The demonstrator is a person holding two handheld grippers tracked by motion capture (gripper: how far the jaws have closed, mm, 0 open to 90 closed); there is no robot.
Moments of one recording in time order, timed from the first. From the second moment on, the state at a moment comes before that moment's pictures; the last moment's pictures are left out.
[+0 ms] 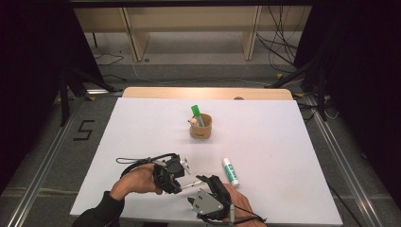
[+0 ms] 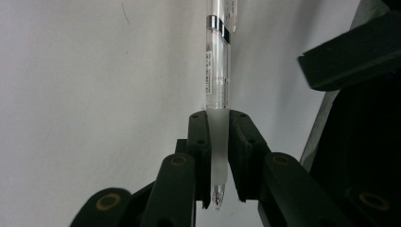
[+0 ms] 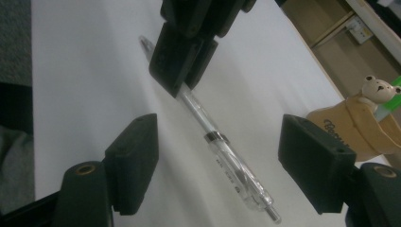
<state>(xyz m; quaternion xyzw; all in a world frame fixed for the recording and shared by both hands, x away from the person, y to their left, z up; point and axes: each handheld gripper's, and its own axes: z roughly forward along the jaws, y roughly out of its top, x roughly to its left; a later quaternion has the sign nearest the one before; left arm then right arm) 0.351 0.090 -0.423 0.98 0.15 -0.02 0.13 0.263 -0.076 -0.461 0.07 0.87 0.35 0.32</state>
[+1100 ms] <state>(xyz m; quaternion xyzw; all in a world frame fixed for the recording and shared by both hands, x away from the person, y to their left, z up) 0.350 0.078 -0.419 0.98 0.14 -0.03 0.12 0.254 -0.056 -0.490 -0.05 0.86 0.24 0.46</state>
